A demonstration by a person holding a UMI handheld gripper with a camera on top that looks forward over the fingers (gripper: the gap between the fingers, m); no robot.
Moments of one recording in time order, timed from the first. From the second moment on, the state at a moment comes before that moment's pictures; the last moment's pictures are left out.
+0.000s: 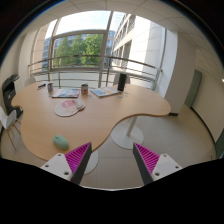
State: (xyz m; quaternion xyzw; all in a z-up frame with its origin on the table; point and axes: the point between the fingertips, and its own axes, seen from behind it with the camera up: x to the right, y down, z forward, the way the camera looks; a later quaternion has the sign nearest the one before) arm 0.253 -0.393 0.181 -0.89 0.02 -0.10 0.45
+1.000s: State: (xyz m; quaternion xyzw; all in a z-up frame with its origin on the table) arm 0.065 -0.324 0.003 -0.91 -0.02 -0.04 0.40
